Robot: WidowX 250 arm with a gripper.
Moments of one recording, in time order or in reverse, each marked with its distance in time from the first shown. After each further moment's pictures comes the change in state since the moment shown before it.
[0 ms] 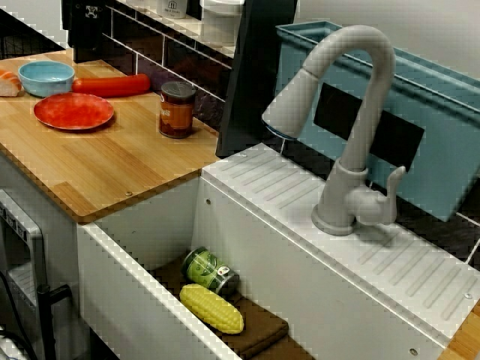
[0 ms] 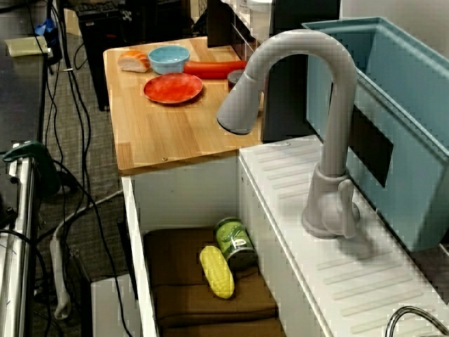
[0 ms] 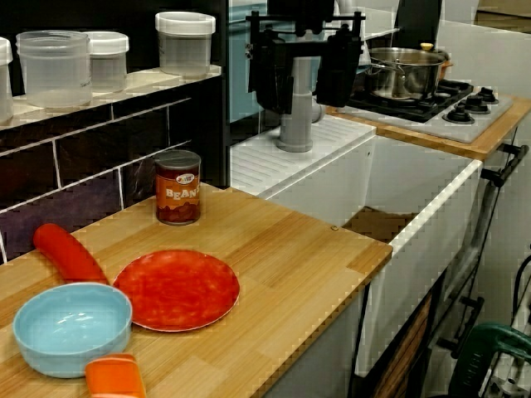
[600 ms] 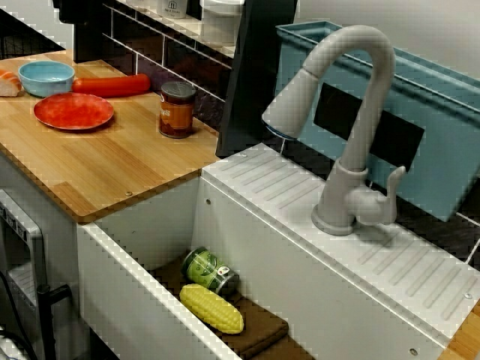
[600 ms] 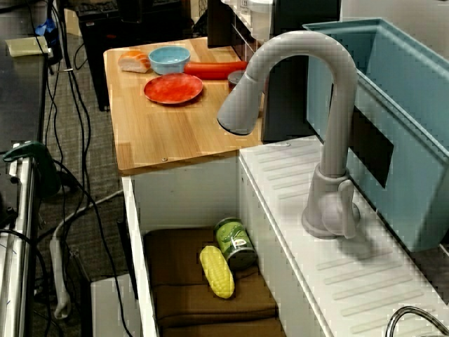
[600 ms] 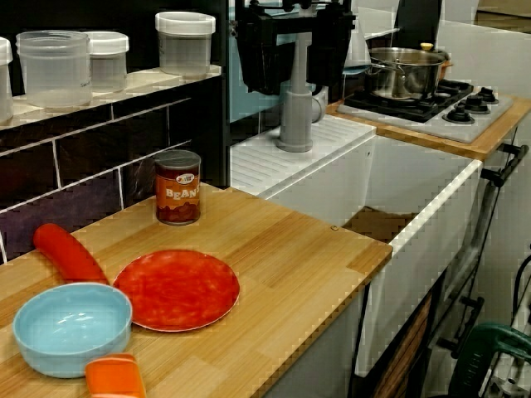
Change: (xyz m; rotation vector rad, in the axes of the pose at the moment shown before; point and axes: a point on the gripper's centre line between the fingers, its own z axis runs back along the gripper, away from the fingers) arm -0.011 0.018 0.019 -0.033 -0.039 0.032
